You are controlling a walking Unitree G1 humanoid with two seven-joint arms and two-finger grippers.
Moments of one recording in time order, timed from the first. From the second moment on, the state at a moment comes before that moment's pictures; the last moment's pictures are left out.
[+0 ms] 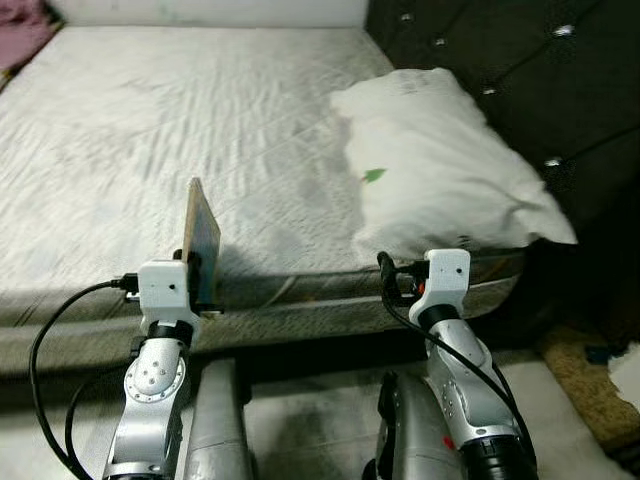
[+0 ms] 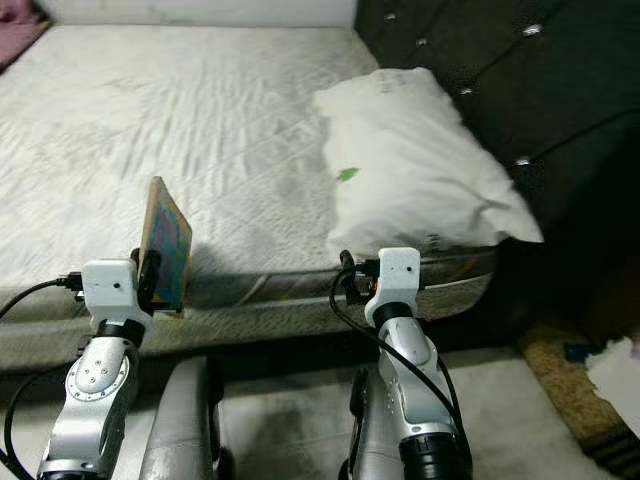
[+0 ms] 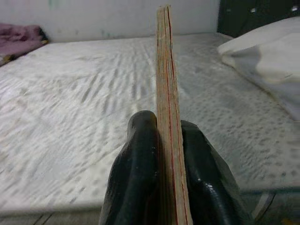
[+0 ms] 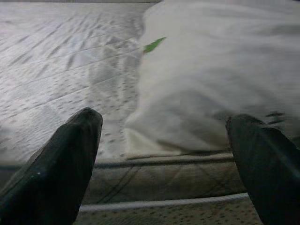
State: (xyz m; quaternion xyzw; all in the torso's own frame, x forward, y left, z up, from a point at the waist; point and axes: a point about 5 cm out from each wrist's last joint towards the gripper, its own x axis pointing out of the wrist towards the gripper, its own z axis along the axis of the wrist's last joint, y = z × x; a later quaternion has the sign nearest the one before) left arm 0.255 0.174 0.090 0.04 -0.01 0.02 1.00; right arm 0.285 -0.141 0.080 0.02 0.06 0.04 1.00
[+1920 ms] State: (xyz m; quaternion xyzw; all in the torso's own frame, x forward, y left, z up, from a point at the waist) left arm 0.330 0.127 0.093 -0.30 0.08 0.00 0.95; right arm 0.282 -0.155 0.086 0.01 0.05 0.03 1.00
